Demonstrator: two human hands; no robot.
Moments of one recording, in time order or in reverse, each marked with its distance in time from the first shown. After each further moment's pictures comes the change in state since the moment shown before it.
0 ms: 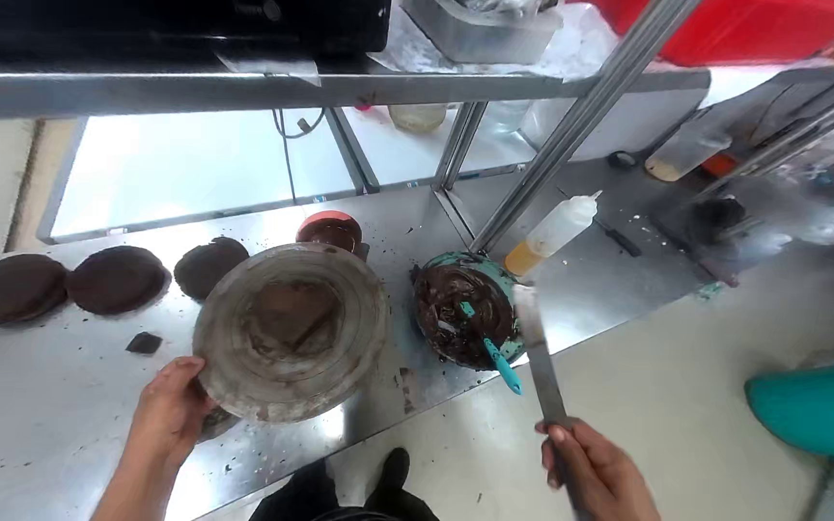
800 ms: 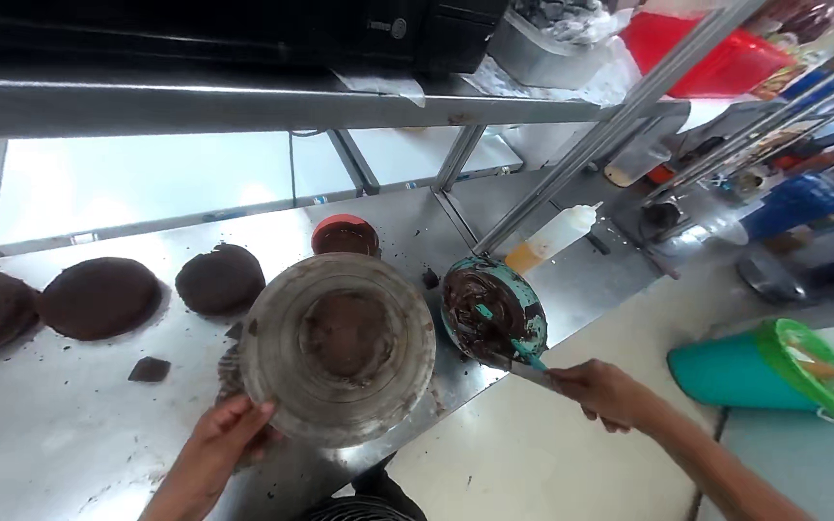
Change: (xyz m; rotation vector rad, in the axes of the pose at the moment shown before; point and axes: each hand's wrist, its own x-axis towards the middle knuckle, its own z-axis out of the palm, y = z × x) left_hand 0.029 0.003 -0.050 0.114 -0.622 -0.079; right_hand 0.113 -0.067 -0.004 -0.721 -0.438 0.601
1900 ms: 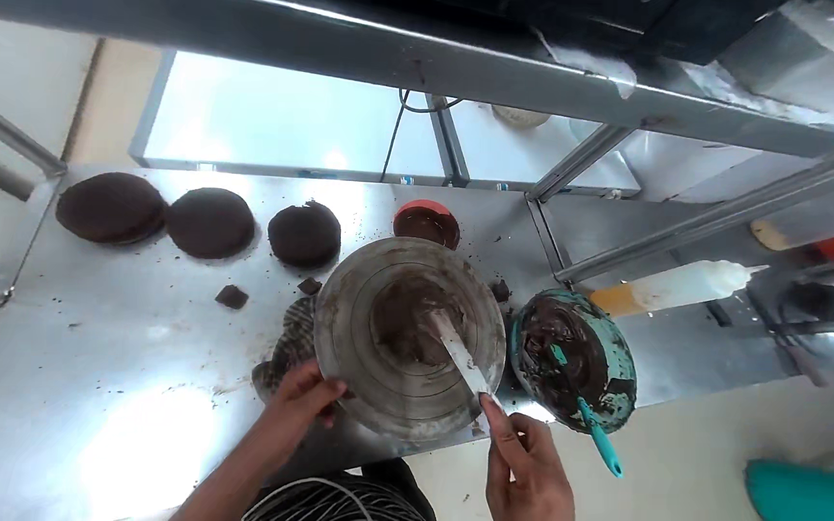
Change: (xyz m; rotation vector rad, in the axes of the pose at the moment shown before) left_hand -0.011 -0.002 0.035 -0.158 0.100 -0.060; right_hand -0.041 -0.151 0.167 0.066 0.912 -0.728
